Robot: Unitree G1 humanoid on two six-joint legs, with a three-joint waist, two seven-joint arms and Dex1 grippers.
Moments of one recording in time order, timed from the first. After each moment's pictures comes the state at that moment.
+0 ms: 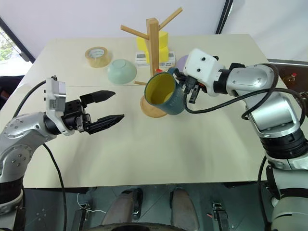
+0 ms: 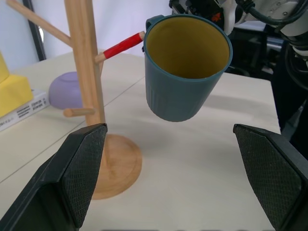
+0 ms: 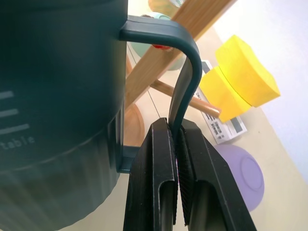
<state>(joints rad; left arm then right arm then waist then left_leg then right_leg) -0.27 0.73 0.21 -0.48 -0.84 0.60 -0.83 -0.81 -0.86 0.18 -0.26 0.18 0.58 0.86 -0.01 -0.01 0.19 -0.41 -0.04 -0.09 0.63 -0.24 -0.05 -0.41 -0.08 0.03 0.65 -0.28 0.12</state>
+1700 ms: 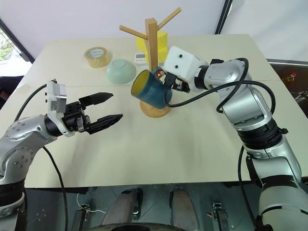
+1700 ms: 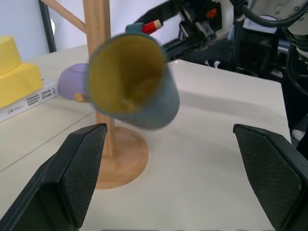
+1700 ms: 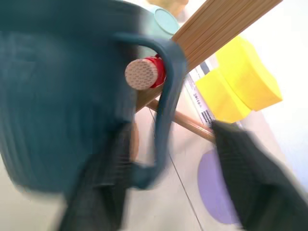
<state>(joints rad) -0.25 0.70 0.21 -0.47 -0.81 0.60 -0.81 -0.93 -0.73 0.28 -0.26 0.00 0.75 0.86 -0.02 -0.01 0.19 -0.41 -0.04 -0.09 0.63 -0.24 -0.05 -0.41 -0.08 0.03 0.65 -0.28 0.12</state>
